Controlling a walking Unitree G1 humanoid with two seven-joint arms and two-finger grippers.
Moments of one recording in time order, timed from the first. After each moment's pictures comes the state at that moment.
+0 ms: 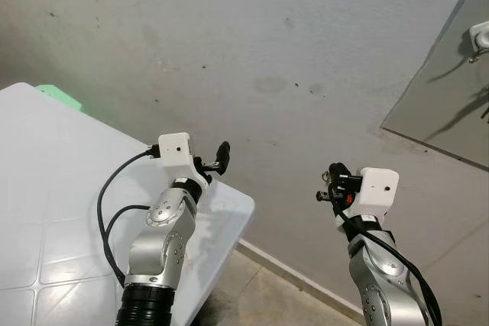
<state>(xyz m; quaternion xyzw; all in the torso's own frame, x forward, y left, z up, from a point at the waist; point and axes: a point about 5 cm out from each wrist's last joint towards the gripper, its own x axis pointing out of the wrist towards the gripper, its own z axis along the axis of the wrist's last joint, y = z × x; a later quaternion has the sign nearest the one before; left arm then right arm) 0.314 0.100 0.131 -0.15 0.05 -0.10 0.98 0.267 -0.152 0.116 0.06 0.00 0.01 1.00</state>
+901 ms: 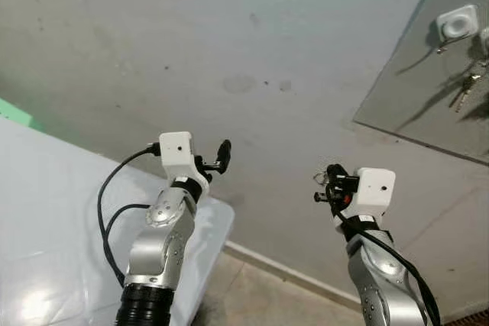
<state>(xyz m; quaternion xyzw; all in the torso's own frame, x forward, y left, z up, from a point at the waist) 0.315 0.104 0.134 -0.16 0.04 -0.09 0.98 0.269 -0.145 0.117 0.06 0.00 0.03 1.00</state>
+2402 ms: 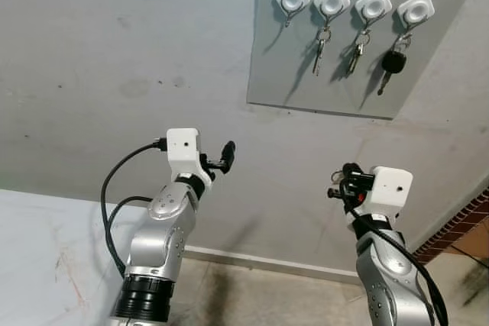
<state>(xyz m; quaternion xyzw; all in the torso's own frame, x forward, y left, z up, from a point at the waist) 0.320 0.098 0.134 -0.11 0.07 -0.13 0.98 0.268 -0.162 0.116 0.07 0.00 -0.03 1.00</state>
